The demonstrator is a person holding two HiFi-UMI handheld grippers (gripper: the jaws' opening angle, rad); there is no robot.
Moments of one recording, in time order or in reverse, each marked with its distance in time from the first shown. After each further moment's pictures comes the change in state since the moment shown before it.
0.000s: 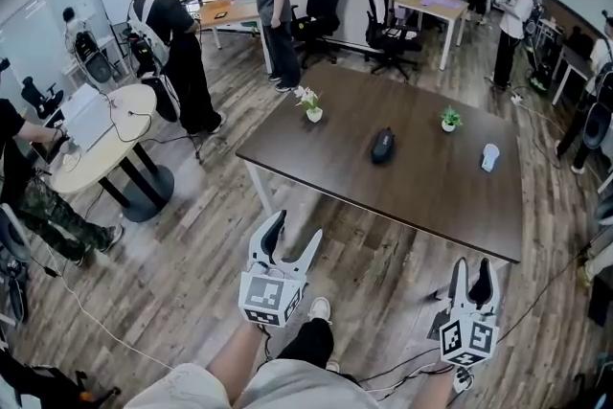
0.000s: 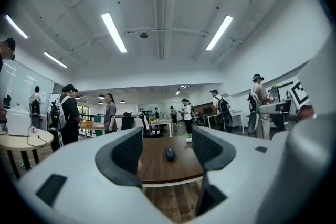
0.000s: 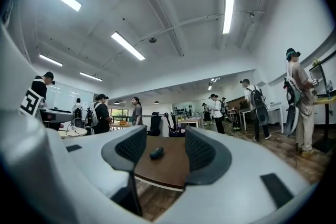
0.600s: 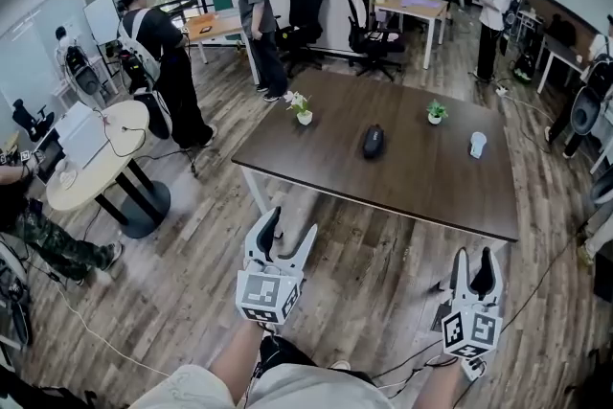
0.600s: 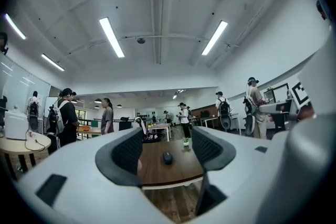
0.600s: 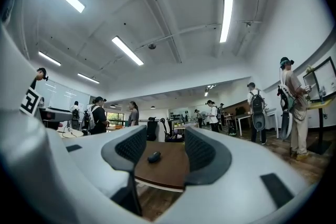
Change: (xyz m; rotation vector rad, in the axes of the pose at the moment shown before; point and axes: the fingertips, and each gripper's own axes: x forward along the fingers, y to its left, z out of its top) left arm -0.029 -0.004 0.017 0.016 -0.048 -0.038; right arm -0.045 0.010 0.018 -0.021 -0.062 -0.048
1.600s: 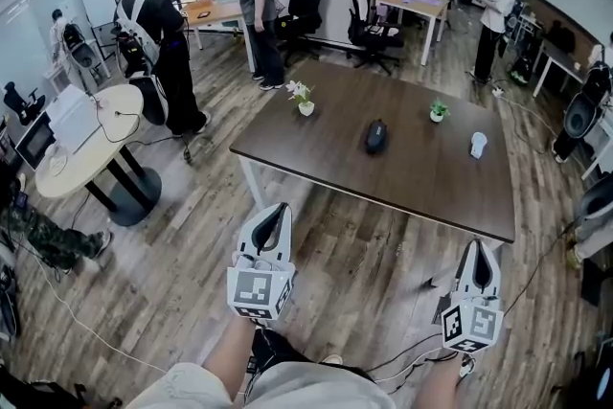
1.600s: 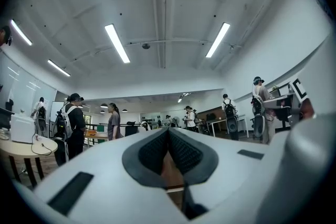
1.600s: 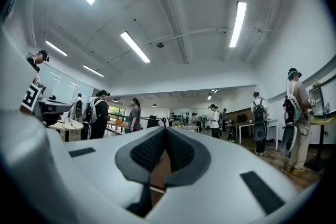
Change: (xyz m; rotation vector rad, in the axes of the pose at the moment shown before) left arm -0.012 0.045 0.006 0.016 -0.053 0.066; right arm 0.018 0.035 0.017 -0.108 -0.002 0.023
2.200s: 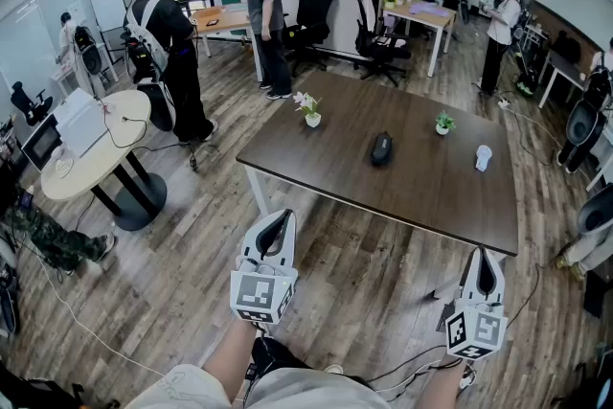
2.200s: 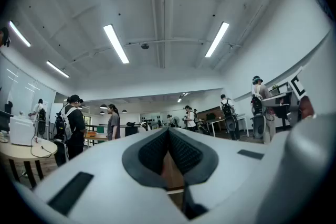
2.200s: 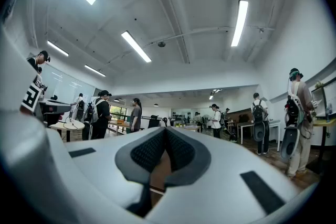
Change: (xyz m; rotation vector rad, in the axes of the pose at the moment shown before) left arm 0.007 0.006 0.004 0.017 0.002 -0.007; right arm 0.011 -0.001 0.006 -0.005 0.012 0.015
